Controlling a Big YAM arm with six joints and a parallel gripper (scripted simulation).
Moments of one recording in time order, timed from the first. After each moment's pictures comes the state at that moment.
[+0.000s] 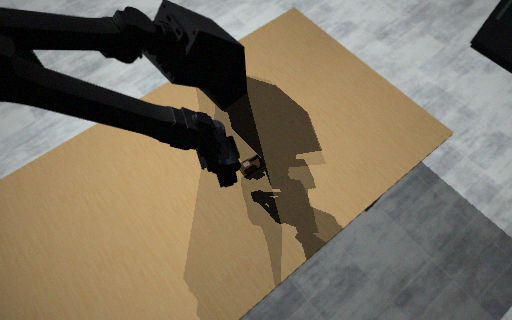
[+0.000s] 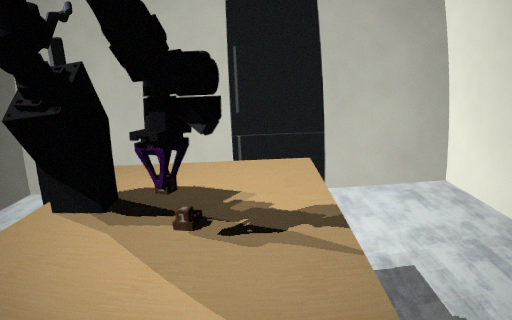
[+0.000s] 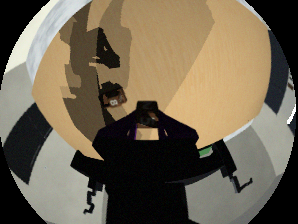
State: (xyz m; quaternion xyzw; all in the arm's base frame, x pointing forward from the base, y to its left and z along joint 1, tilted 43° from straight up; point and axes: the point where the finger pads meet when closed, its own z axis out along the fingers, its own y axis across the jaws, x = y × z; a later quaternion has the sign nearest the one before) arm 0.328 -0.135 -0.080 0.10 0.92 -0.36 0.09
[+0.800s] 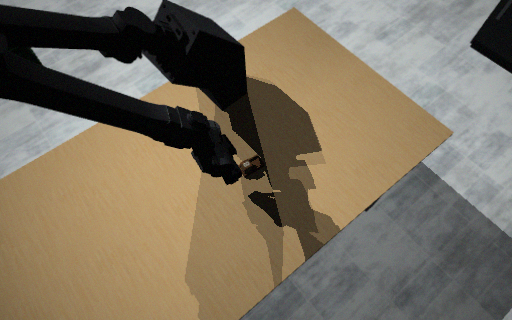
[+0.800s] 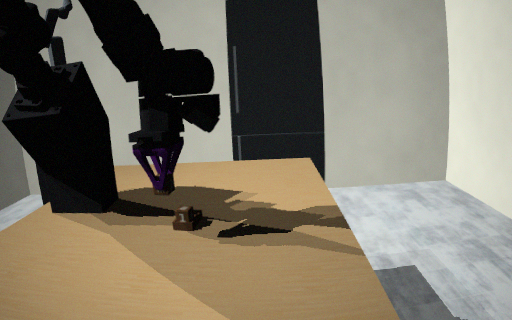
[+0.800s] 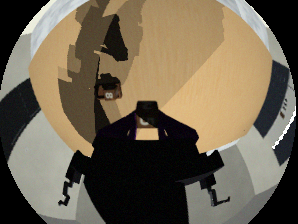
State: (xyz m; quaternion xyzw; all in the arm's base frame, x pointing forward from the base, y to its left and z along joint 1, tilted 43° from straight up) arm 0.327 -0.141 -0.074 -0.02 0.93 -0.37 0.06
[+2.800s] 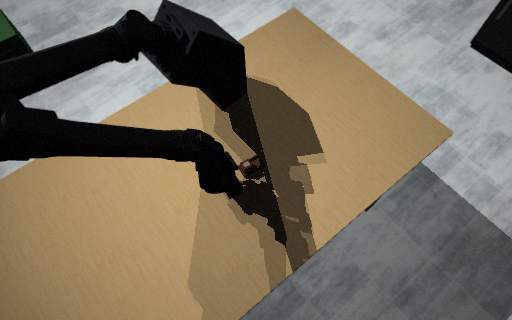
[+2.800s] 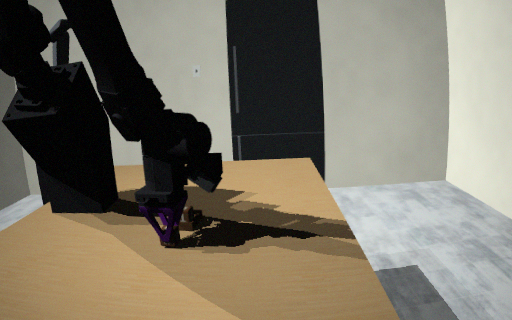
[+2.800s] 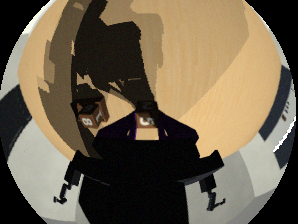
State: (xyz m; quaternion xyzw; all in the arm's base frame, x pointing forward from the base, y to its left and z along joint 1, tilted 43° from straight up) arm 0.338 -0.207 -0.144 -0.02 0.93 -0.36 0.06
